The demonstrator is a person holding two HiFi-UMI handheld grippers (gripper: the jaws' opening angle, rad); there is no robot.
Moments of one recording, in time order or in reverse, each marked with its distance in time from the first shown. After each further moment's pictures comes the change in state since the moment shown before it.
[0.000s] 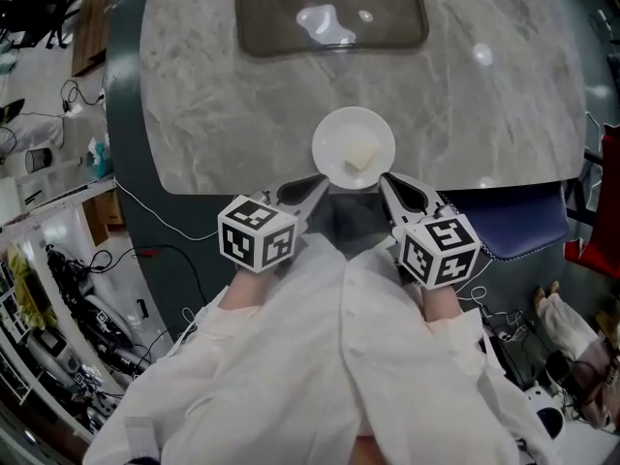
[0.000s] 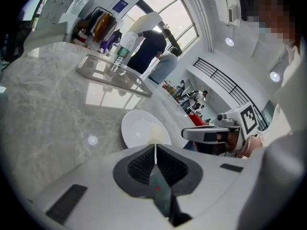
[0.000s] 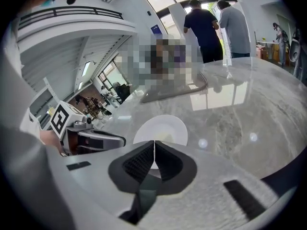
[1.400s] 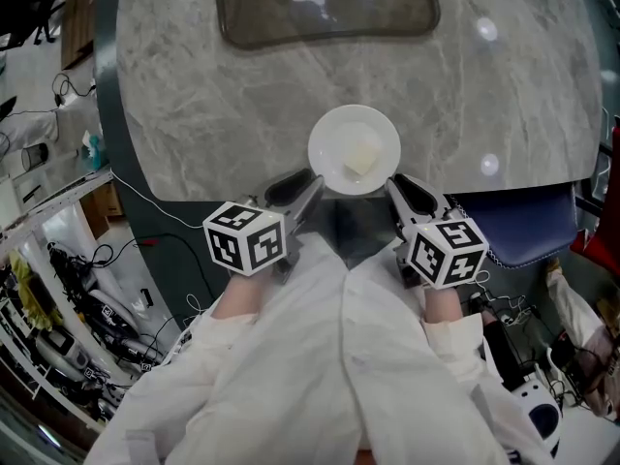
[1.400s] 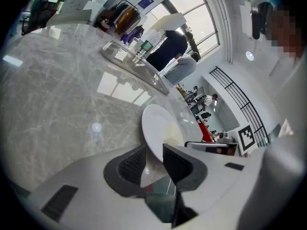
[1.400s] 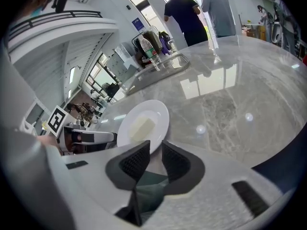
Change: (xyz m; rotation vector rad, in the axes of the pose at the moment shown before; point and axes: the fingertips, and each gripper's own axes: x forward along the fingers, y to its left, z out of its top) left arm 0.018 0.041 -0.013 -0.206 0.009 0.051; right arm 0.026 -0.041 -0.040 0.183 0.085 -0.029
